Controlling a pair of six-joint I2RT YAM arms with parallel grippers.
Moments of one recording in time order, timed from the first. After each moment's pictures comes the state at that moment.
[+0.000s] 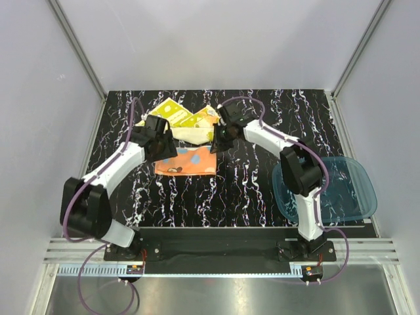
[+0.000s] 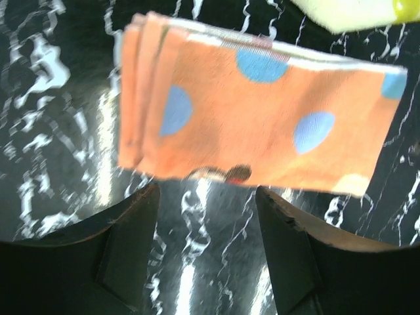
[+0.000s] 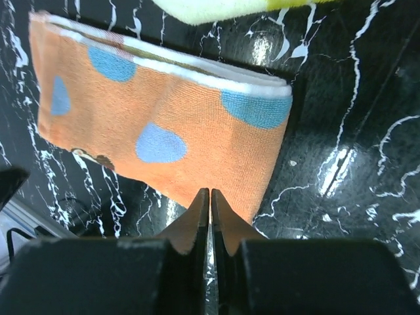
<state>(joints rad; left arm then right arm) -0.32 1.45 1.07 -0.62 -0.12 -0.52 0.58 2.08 1.66 -0.54 -0.26 0.56</state>
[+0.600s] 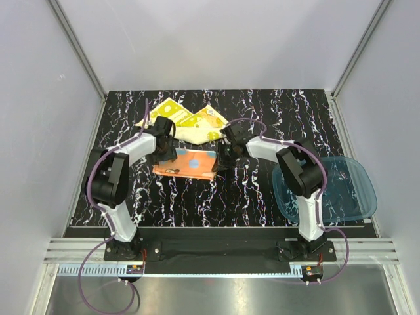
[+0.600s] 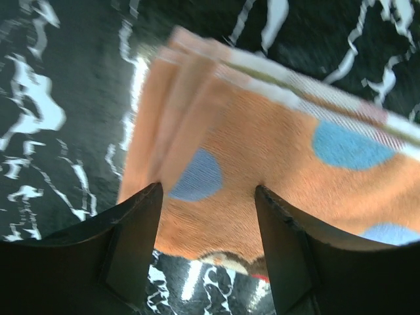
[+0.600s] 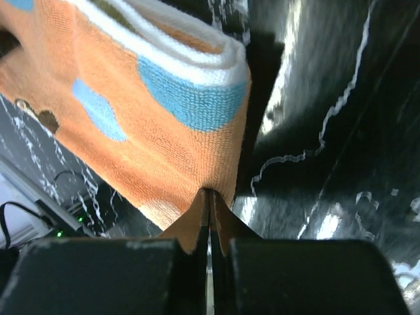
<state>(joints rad) -0.28 1.80 1.15 -0.56 -0.19 -0.52 0.58 2.07 1.34 -0.30 -0.39 0.63</state>
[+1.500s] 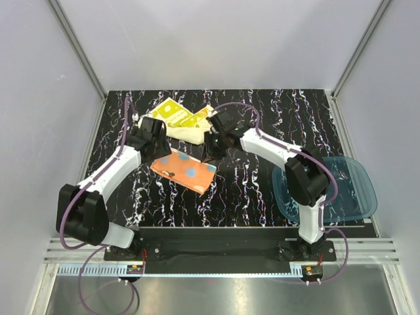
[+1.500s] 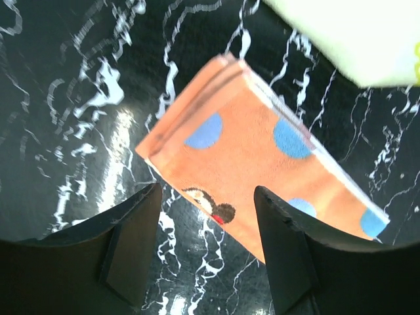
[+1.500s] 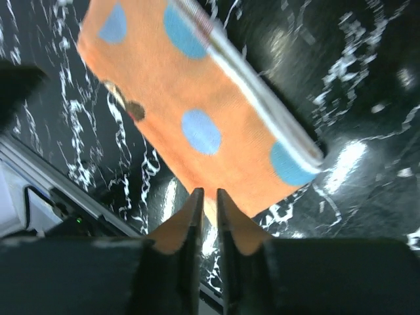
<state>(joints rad) -0.31 1.42 1.06 -0.59 -0.26 -0.56 0.71 1.97 1.55 -0.53 -0.28 0.61</state>
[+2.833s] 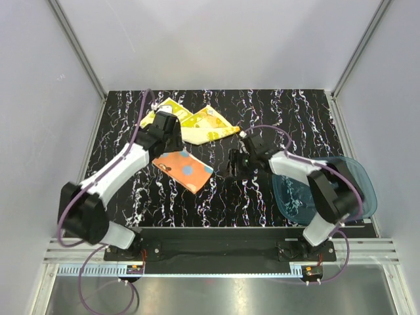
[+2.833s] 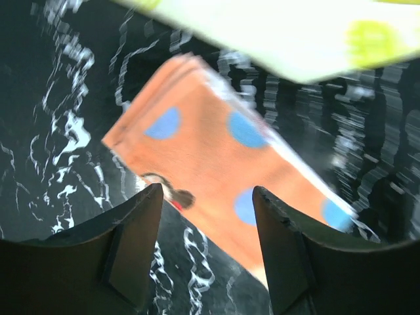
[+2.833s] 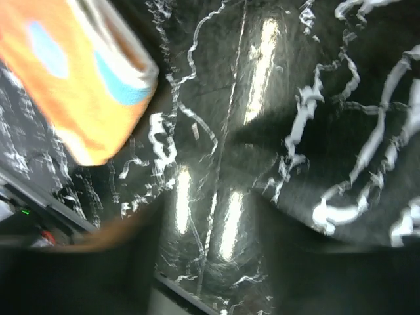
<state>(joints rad) -0.40 1.50 1.15 -0.55 -0.28 -0.44 0.55 1.74 1.00 -0.27 -0.32 0.61</state>
